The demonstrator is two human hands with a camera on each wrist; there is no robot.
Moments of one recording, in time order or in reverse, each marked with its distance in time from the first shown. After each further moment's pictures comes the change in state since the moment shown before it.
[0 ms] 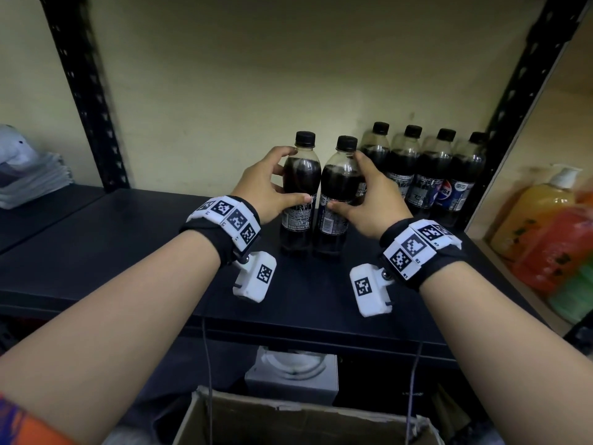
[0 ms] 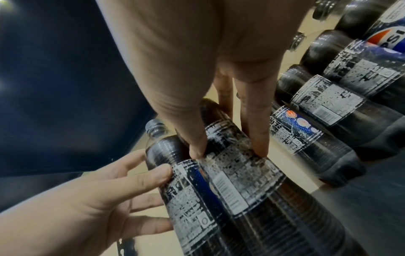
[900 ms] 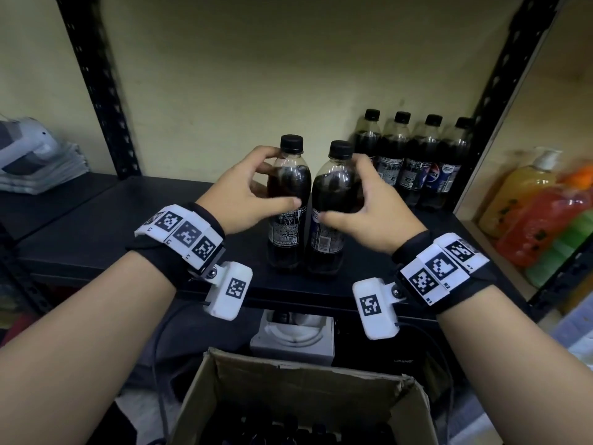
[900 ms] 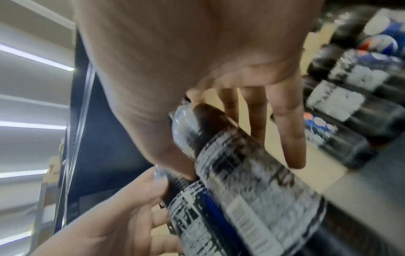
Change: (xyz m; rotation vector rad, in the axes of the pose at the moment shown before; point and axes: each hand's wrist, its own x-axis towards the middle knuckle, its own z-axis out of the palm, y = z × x) left_hand -0.089 0.042 -0.033 -0.044 -0.117 0.074; right_hand -0.082 -0.029 -0.031 0.281 -0.132 -0.111
